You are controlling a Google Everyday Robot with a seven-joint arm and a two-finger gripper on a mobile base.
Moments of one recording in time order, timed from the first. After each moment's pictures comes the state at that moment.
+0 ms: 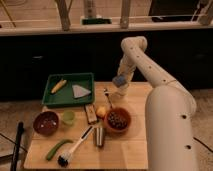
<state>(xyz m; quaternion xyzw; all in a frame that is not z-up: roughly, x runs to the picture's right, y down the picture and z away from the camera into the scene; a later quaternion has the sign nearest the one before) 0.136 -0.062 0.902 -0.25 -0.15 -0.32 0.90</state>
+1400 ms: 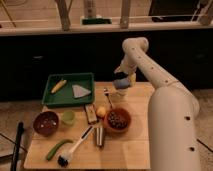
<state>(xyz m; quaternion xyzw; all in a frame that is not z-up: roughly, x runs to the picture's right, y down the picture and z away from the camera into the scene) 0.138 -0.054 0.897 -0.25 -0.16 -0.33 0.90</state>
